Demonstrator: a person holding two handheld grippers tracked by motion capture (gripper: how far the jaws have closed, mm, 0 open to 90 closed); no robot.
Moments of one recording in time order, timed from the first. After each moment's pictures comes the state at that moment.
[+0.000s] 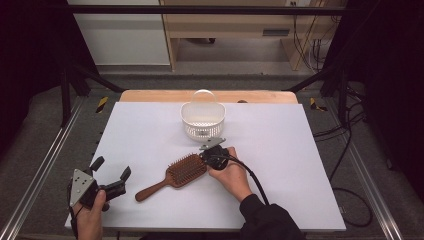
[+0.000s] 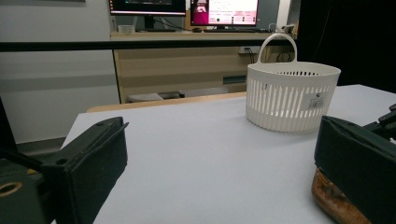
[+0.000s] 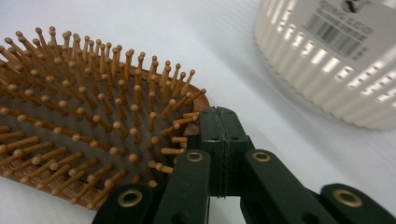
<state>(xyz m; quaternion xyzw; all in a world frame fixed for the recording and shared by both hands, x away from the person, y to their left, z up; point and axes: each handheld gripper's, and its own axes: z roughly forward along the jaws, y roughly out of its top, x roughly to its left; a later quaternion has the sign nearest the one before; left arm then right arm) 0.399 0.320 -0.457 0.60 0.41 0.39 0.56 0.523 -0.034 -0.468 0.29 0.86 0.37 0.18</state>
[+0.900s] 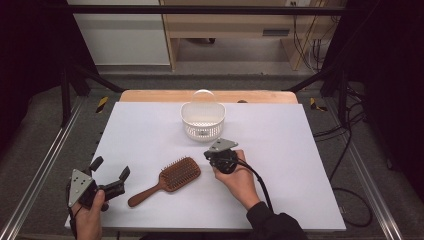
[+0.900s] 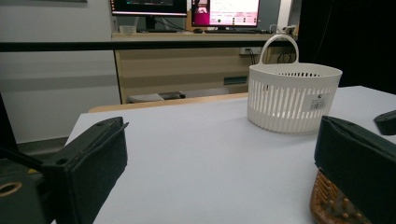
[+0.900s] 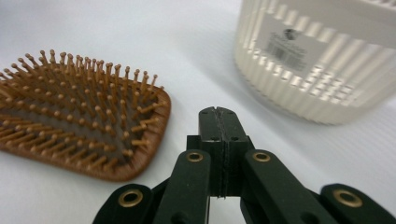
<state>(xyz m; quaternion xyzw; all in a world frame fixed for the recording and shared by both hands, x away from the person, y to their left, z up) 0.399 0.322 -0.457 0.60 0.41 0.39 0.56 0.499 -0.064 -0.450 0.30 0.83 0.42 0.21</state>
